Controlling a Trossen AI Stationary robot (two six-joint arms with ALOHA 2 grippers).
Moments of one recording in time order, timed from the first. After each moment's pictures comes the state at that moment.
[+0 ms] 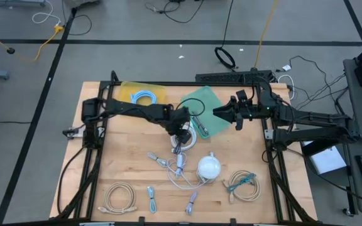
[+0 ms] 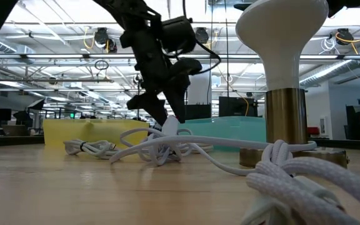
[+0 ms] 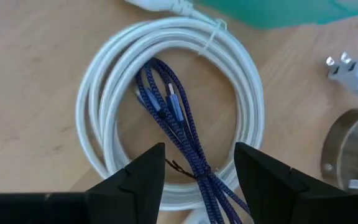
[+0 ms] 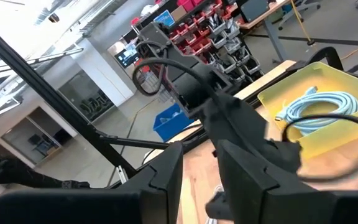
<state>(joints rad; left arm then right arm) 0.14 1.93 1.37 -0.60 0.17 -0.70 -0.23 0.87 0.69 0.16 -0.24 0.63</state>
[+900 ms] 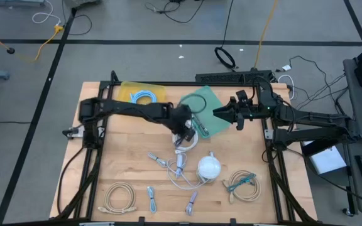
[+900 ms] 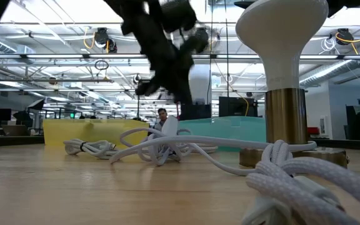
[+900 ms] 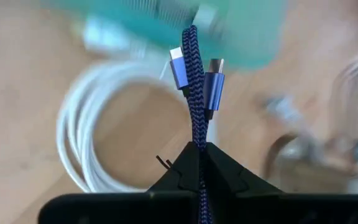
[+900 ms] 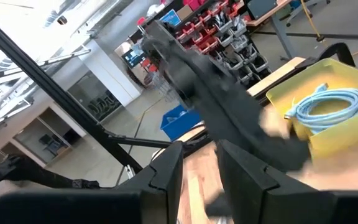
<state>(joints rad) 0.13 1.88 1.40 -0.52 0.15 -0.79 -0.23 0.87 0.69 0.17 -0.27 0.66</state>
